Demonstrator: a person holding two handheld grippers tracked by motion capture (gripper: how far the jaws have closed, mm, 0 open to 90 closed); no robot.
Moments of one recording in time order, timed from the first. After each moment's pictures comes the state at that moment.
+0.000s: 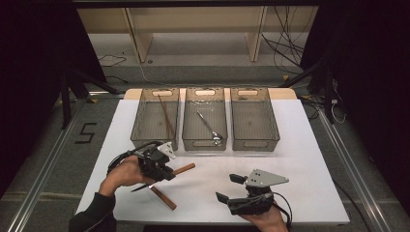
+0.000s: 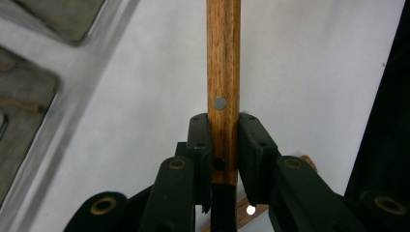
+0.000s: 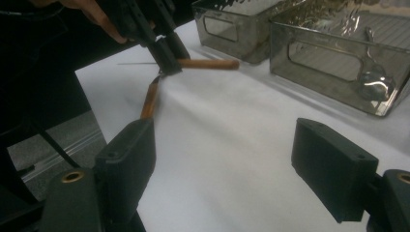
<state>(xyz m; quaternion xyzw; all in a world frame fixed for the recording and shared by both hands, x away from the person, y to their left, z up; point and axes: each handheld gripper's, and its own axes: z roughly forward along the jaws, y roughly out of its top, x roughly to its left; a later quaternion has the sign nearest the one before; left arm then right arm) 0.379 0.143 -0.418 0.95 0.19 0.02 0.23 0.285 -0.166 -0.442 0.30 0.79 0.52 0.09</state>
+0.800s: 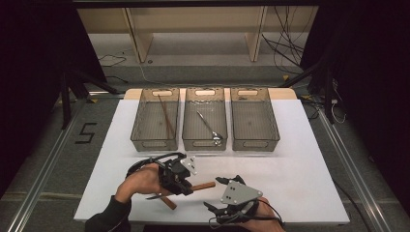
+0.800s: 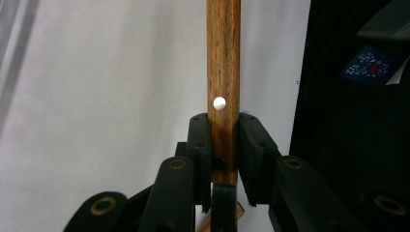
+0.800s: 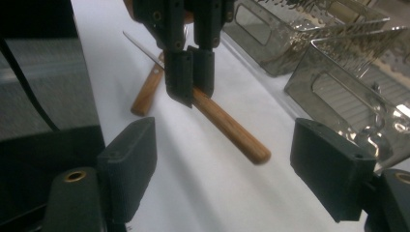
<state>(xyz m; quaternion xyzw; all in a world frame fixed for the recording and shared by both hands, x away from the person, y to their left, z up) 0.352 0.090 -0.417 0.97 0.11 -0.03 0.22 0.269 -0.124 -0.437 0.15 0.86 0.44 0.21</state>
